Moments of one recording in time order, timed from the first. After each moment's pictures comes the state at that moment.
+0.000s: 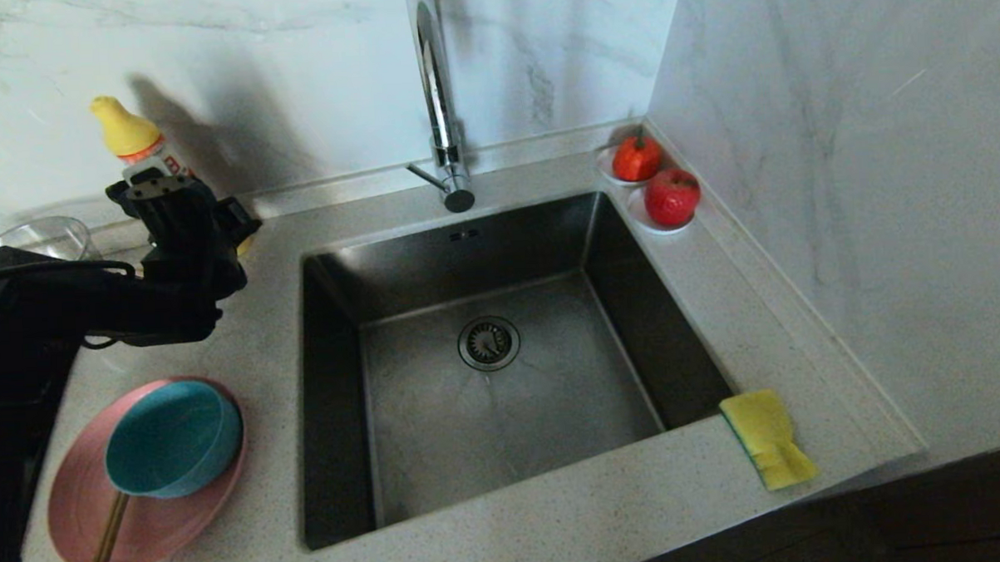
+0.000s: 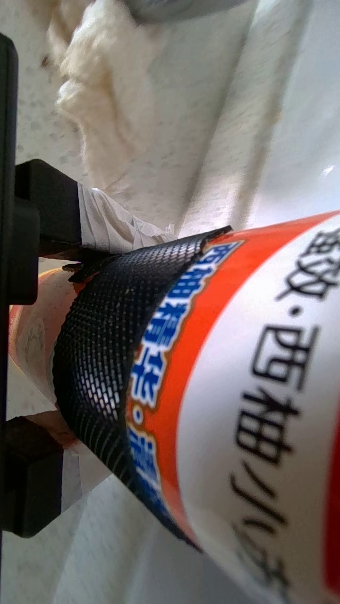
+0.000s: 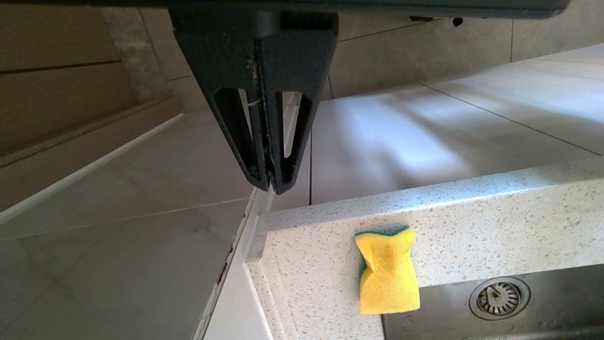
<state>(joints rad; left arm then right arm) 0.09 2.29 -1.65 -0.84 0.47 -0.19 0.00 0.00 0.00 0.00 -0.01 0.00</state>
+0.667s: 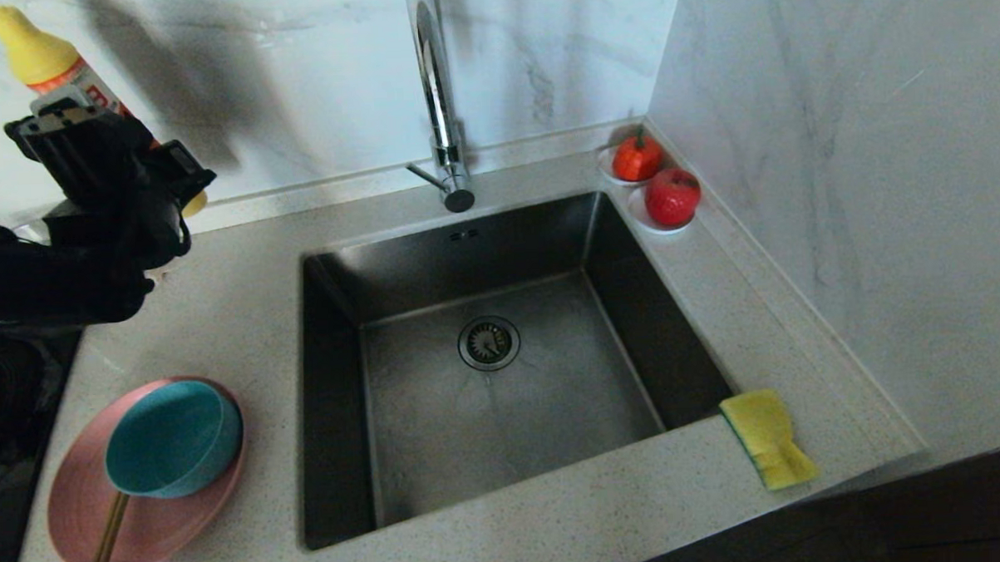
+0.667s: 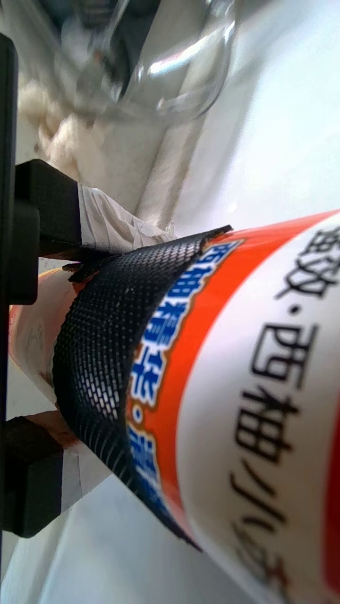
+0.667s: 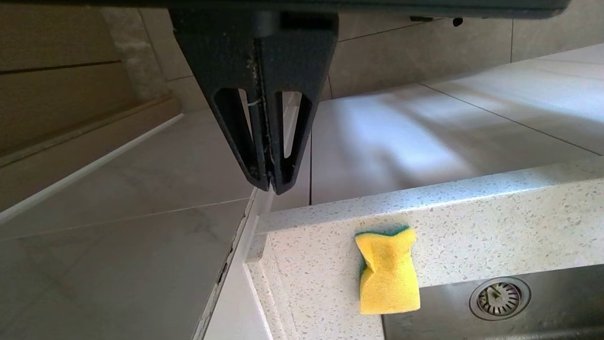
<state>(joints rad) 0.07 2.00 -1.46 -0.81 0.47 -0.18 0.00 0.00 0.00 0.00 -0.01 0.00</state>
